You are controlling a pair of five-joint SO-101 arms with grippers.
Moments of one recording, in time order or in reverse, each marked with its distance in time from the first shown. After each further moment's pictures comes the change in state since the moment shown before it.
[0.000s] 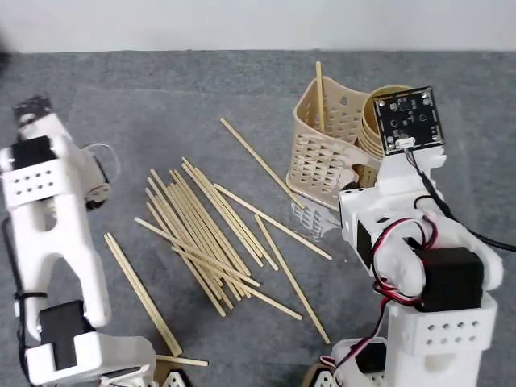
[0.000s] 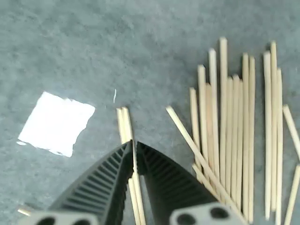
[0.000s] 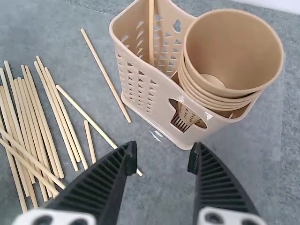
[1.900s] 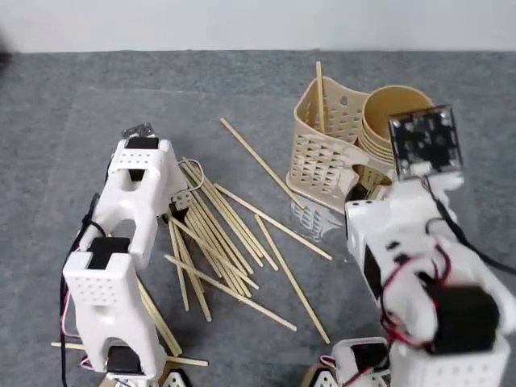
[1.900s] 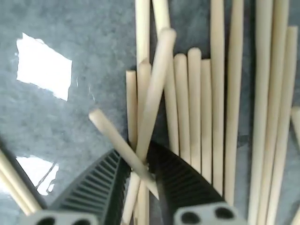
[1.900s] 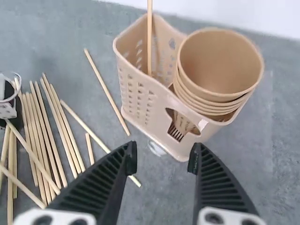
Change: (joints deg) left arm 15.6 34.7 -7.8 -11.4 15.4; right arm 0.0 -7.5 0.0 0.0 0.0
